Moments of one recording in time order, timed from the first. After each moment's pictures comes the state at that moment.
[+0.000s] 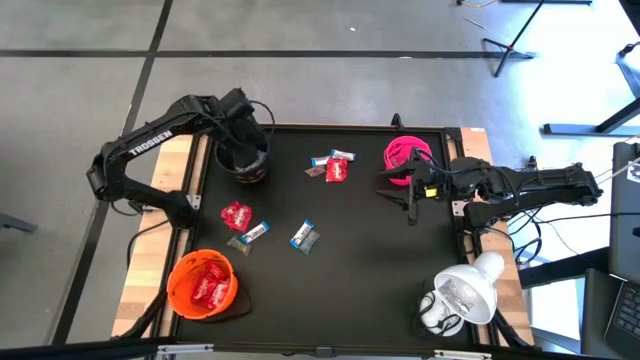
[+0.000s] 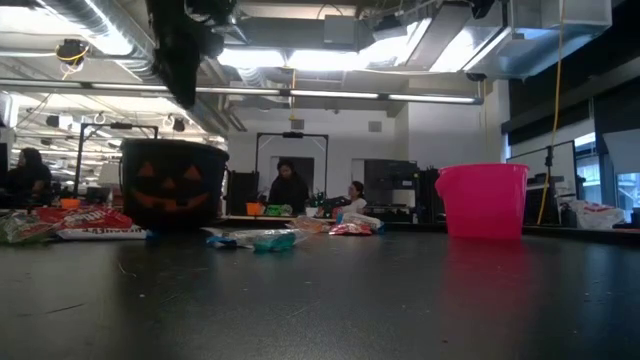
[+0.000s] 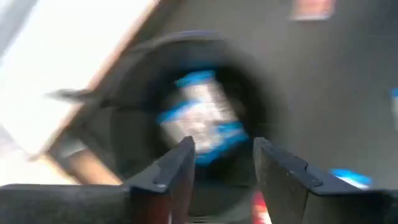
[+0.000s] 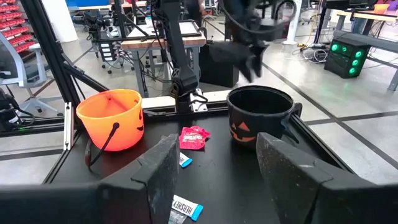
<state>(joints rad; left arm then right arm) 0.63 1.31 1.35 -1.27 -0.10 -0.02 0.10 0.89 0.87 -0.13 0.18 0.07</state>
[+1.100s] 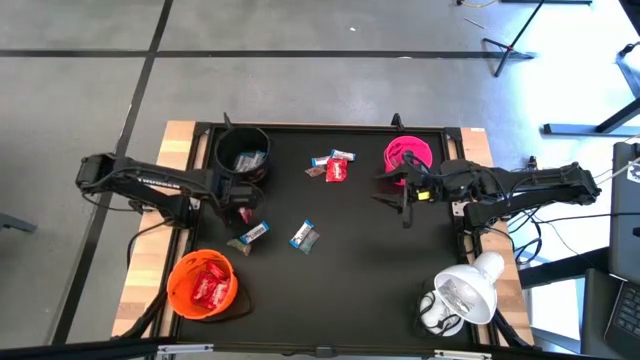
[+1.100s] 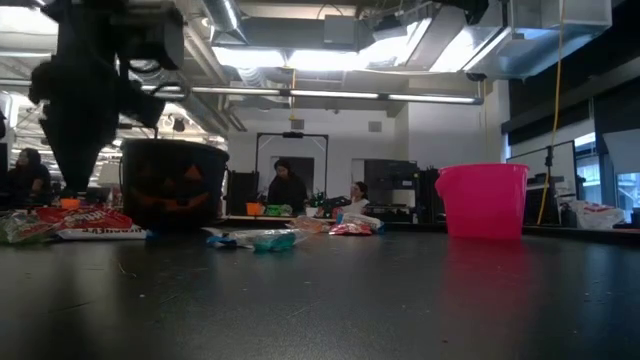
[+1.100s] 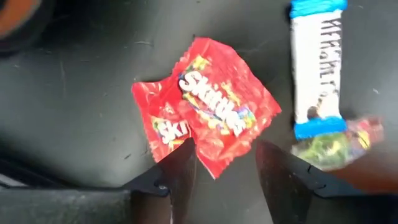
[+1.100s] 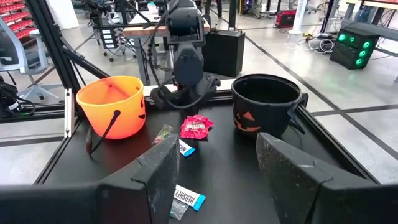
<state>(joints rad) 0.04 1.18 0.70 -1.05 -0.04 -0.51 0.10 0.93 0.87 -0.14 0.16 0.07</state>
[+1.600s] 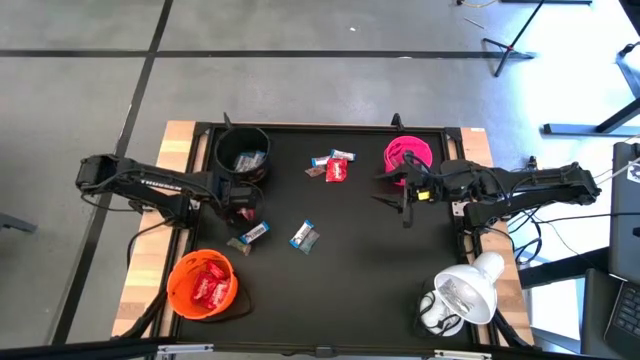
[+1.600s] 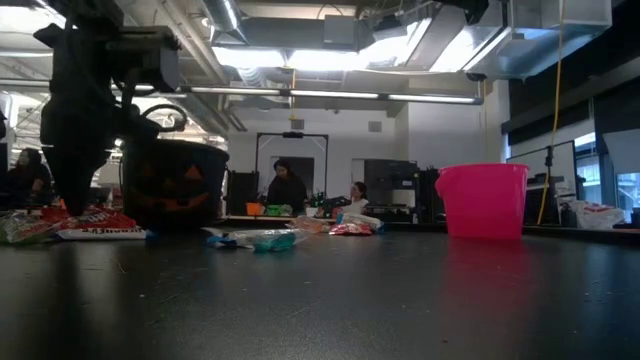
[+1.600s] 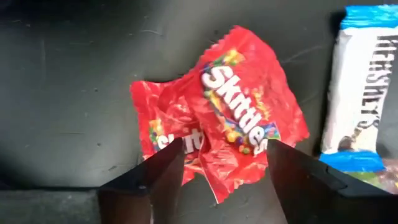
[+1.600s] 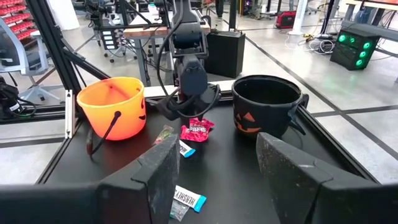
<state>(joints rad) 0.07 1.18 0.58 -0.91 -0.05 -0.60 0.10 0.93 0.87 -0.13 0.16 0.07</state>
